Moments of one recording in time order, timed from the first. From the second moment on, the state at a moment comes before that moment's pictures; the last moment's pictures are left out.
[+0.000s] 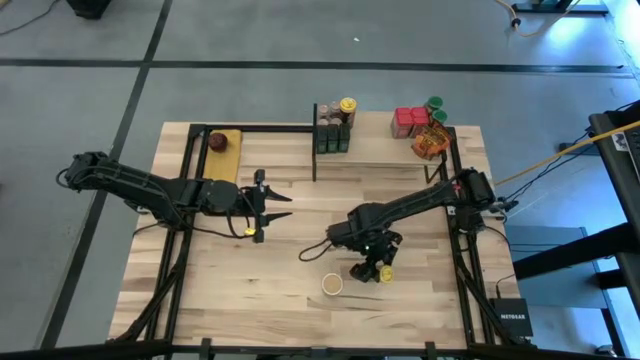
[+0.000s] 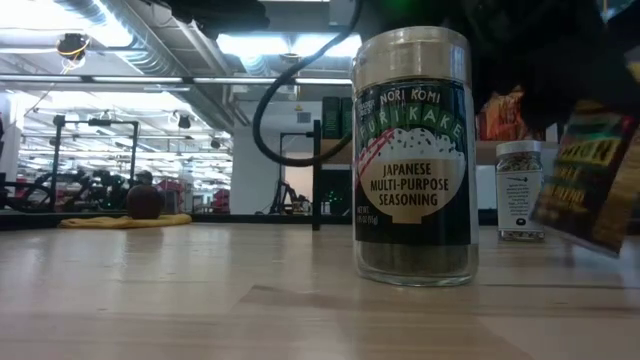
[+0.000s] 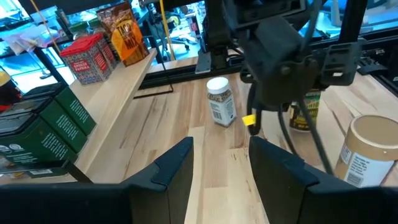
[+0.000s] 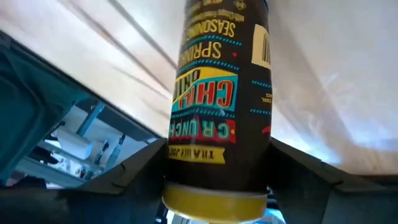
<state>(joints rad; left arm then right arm) -0.19 1.06 0.72 0.05 -0.32 0.15 0.21 1.93 1.40 -1.21 -0.68 0.81</state>
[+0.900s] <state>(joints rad) -0.19 1.06 0.72 0.04 -0.32 0.15 0.29 1.82 1.67 -1.48 -0.13 0.79</state>
